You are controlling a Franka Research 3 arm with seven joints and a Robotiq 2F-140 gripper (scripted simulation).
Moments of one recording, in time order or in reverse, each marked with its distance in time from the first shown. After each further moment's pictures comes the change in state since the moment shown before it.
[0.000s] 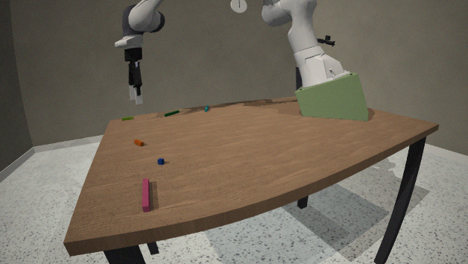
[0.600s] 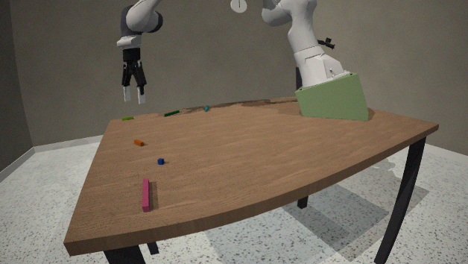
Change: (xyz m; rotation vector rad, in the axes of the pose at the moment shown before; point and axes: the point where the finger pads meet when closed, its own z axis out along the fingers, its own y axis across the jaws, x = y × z) arm 0.007 0.002 0.000 0.002 0.001 -0.279
